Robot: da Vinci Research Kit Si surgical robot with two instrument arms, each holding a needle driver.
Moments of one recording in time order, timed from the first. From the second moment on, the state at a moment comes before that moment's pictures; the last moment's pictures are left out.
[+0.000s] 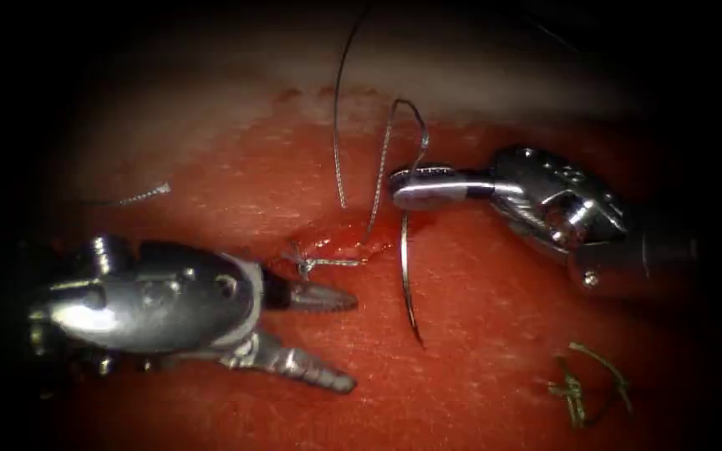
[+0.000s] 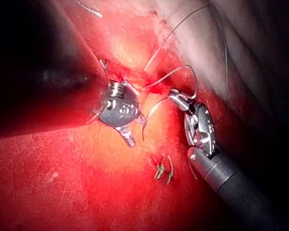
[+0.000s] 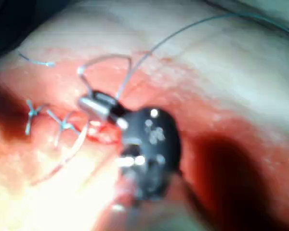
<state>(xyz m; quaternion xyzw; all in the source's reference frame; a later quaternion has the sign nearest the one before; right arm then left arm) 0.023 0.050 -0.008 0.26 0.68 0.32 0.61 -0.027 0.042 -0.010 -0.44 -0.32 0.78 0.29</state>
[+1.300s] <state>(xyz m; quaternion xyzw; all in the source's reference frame) 0.023 0.050 -0.009 0.19 0.70 0.27 0.63 -0.028 0.043 0.010 -0.20 -0.25 0.90 0.29</state>
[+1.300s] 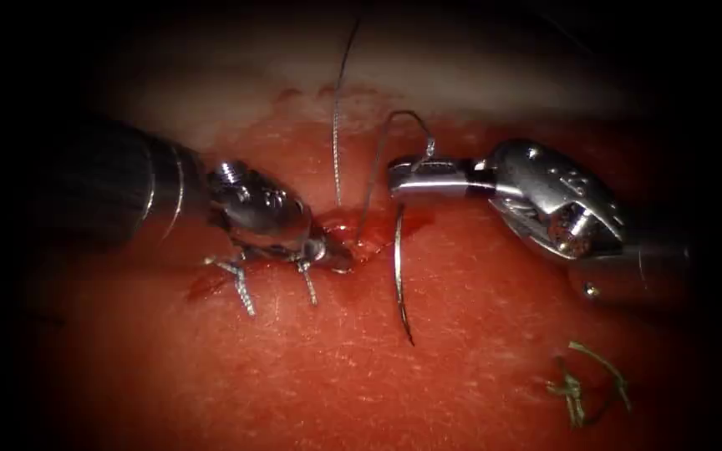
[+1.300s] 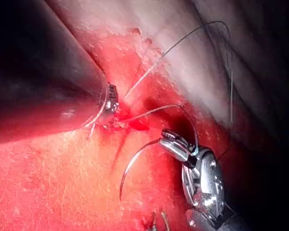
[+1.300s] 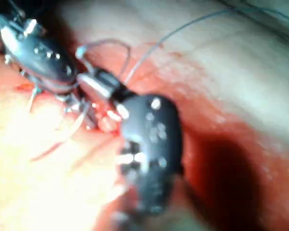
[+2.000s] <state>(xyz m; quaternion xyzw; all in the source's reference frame) 0.025 0.051 -0.008 0.07 0.72 0.16 0.67 -0.029 0.041 0.014 -0.18 -0.38 0.86 0.28</state>
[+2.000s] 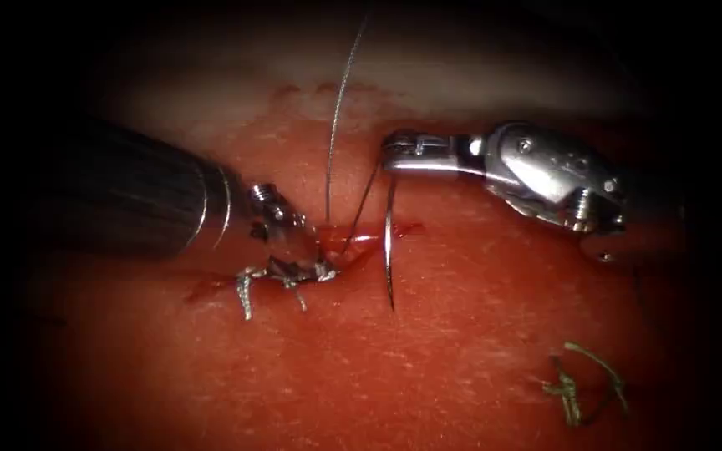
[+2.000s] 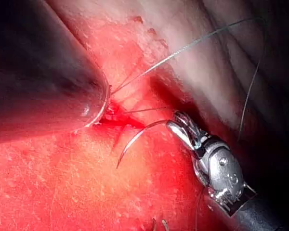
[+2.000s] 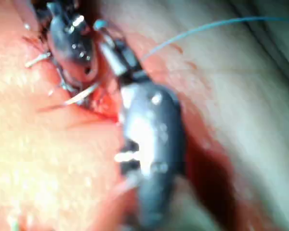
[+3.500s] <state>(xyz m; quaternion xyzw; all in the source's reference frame) 0.029 0.049 -0.005 -0.04 0.70 -0.01 0.72 -0.032 0.042 -0.001 -0.26 -0.33 0.86 0.30</state>
